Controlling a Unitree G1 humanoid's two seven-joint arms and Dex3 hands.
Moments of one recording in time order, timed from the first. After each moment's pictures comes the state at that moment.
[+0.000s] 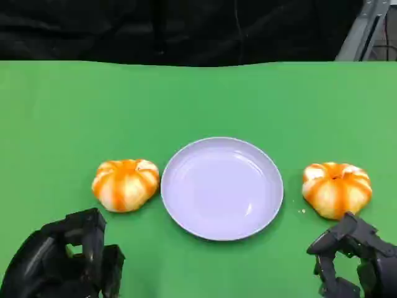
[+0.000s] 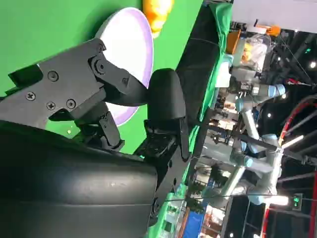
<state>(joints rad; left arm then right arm) 0.28 0.16 0.14 -0.21 -0.54 0.13 -0.59 0.24 0.04 0.01 0.22 -0.12 -0.81 -0.04</state>
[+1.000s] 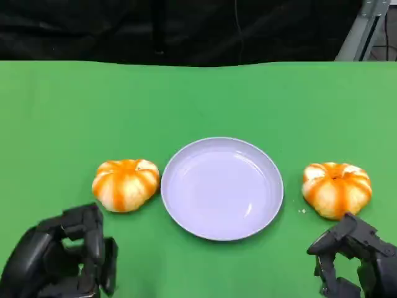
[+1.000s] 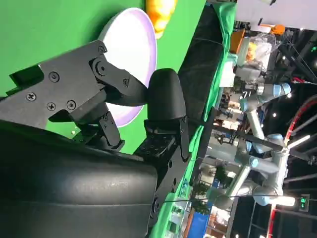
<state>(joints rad) 0.28 0.12 0.13 -0.19 -0.32 -0.16 -0.51 0.24 0.04 0.01 0.20 -0.12 -0.78 -0.04</state>
